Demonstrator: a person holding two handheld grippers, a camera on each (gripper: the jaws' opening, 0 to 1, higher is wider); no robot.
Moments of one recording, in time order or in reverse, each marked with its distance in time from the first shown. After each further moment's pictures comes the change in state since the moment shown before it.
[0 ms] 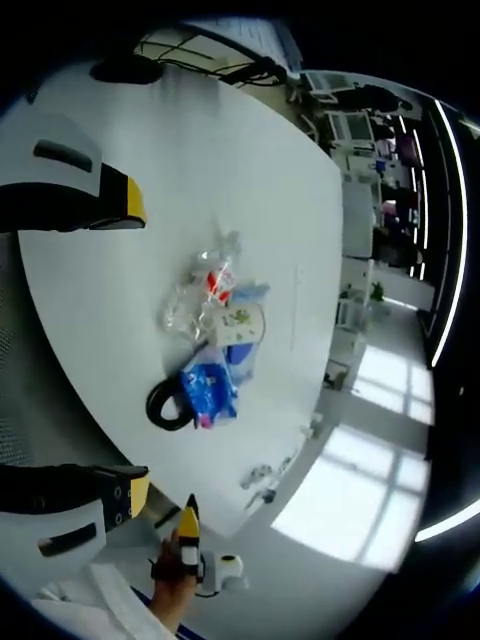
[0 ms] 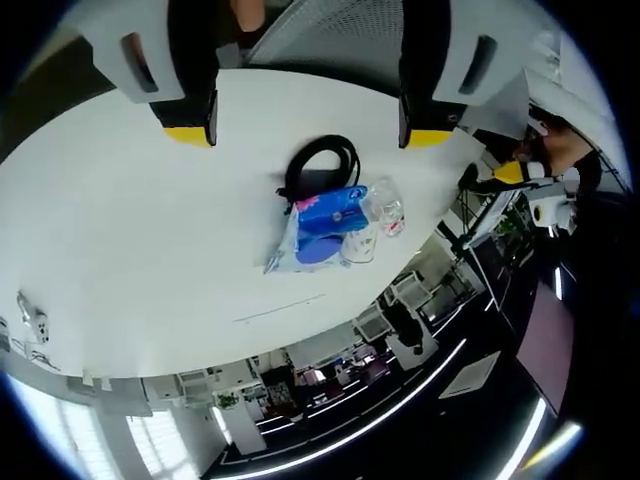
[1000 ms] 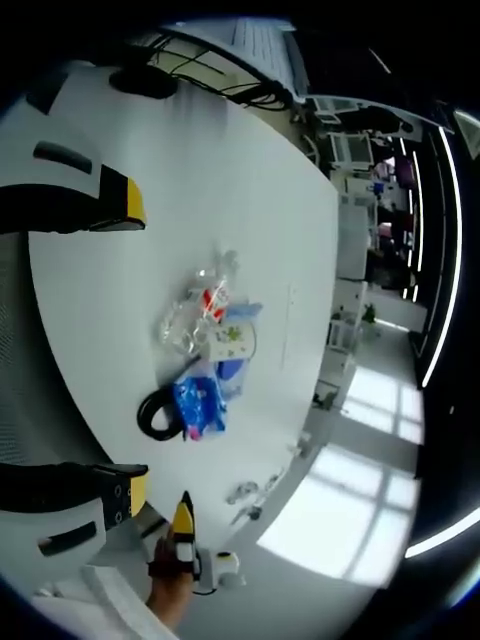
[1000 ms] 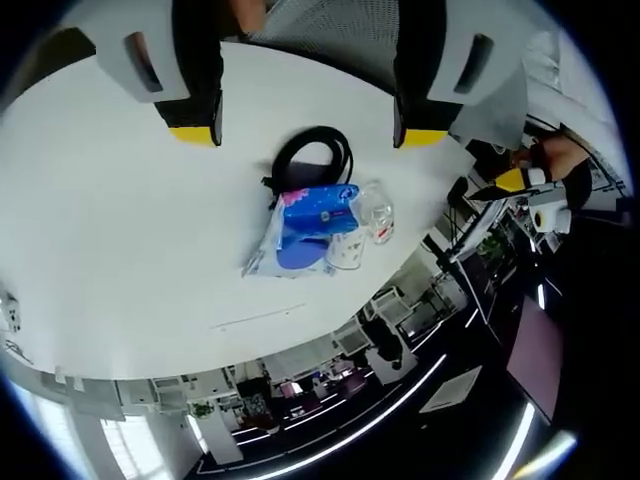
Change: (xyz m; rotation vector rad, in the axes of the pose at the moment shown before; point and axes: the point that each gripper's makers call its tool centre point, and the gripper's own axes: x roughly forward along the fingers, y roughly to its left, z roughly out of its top) left arm -0.013 0.005 0.004 -0.045 -0.048 0.090; right arm 0.027 0.006 0.012 -0.058 0.067 0.100
